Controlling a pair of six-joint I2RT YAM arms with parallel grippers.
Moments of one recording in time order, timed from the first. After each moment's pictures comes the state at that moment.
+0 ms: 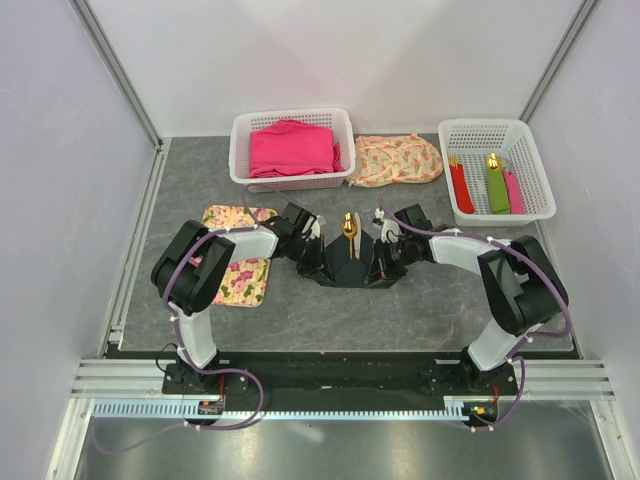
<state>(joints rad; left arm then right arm) -0.56 1.88 1.00 -0.21 0.56 -0.63 0.40 1.65 0.84 -0.30 -0.65 0.32</state>
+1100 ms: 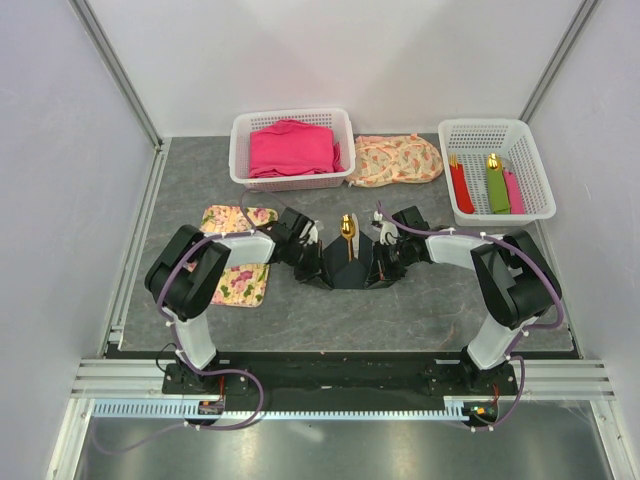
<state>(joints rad) -0.58 1.83 0.95 -0.20 0.58 -0.66 0.40 1.72 0.84 -0.28 -0.61 0.31</state>
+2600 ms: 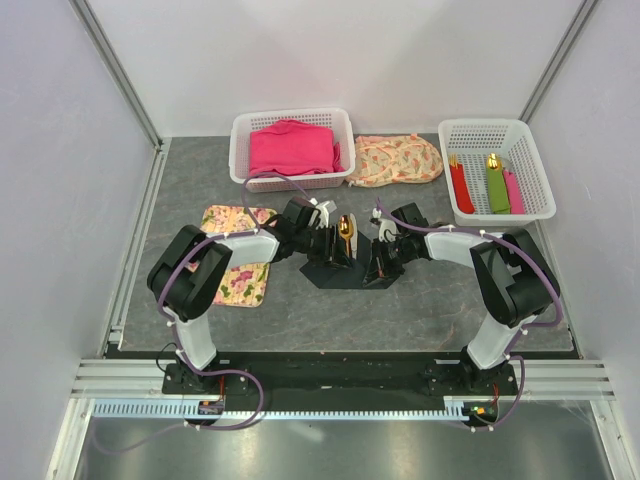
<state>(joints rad) -0.60 1.83 0.98 0.06 0.57 -0.61 0.40 1.73 0.88 -0.30 -0.63 0.31</state>
